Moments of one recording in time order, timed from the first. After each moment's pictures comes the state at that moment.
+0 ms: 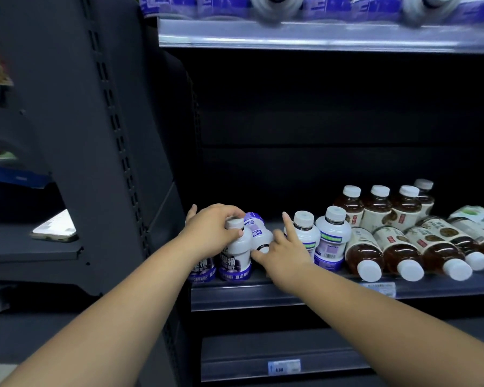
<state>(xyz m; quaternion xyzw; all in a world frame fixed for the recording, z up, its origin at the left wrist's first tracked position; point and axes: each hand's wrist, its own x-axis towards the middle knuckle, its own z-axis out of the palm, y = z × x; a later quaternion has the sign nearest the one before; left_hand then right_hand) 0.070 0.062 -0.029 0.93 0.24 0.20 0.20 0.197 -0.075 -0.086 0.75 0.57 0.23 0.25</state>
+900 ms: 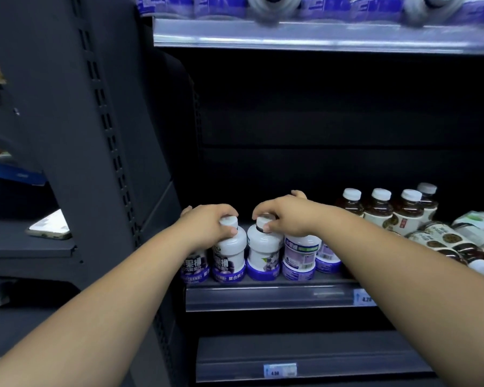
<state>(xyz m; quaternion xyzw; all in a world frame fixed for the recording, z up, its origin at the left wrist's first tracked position) 0.072 0.068 -0.014 0.93 0.29 0.12 0.18 0.256 -0.063 0.004 0.80 0.60 -0.06 -0.06</state>
